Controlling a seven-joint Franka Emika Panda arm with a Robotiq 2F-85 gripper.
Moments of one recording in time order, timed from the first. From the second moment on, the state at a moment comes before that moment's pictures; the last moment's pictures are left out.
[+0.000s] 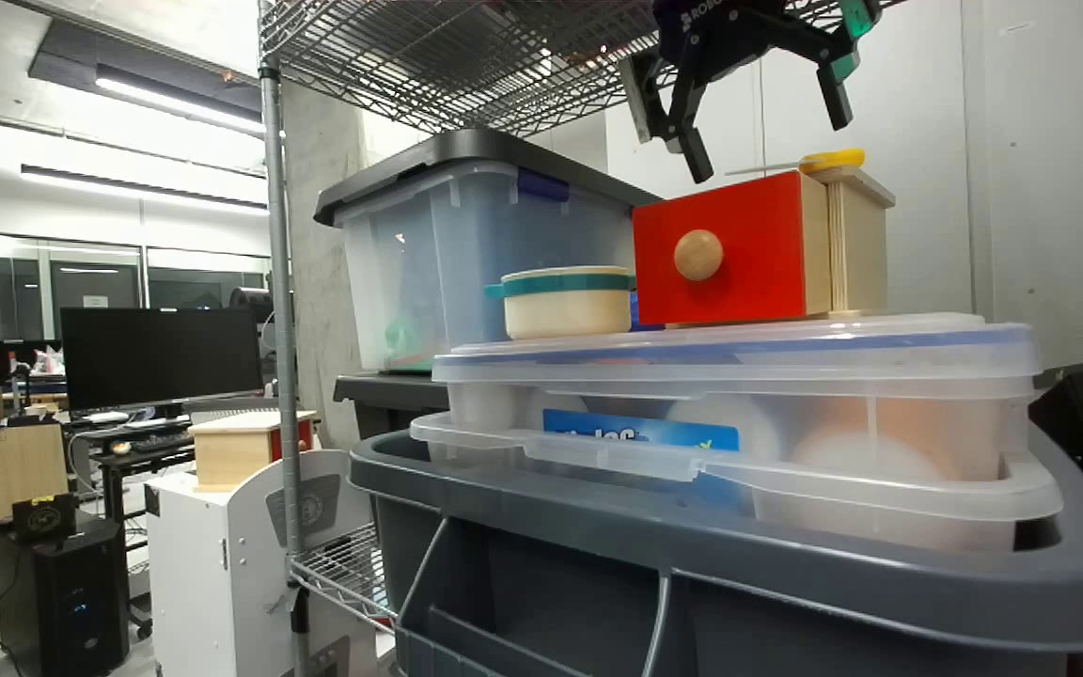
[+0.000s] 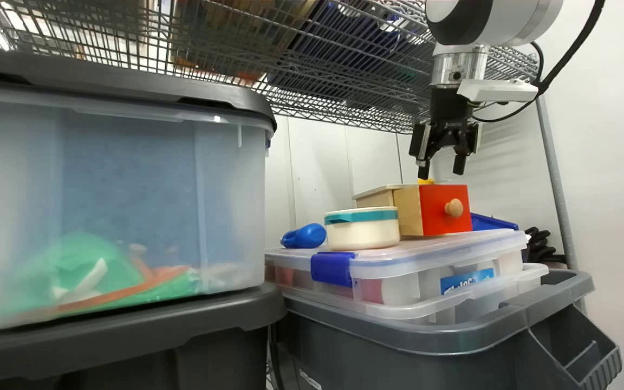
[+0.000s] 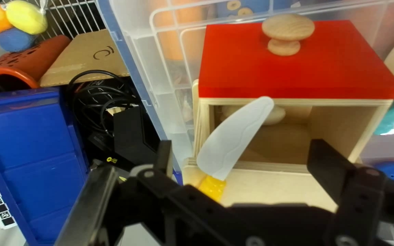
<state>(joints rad) -0.10 -0.03 -0.10 -2.01 -0.10 2.47 -0.07</state>
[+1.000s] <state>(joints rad) -0.11 -0.02 -0.11 -2.01 -0.09 2.47 -0.07</state>
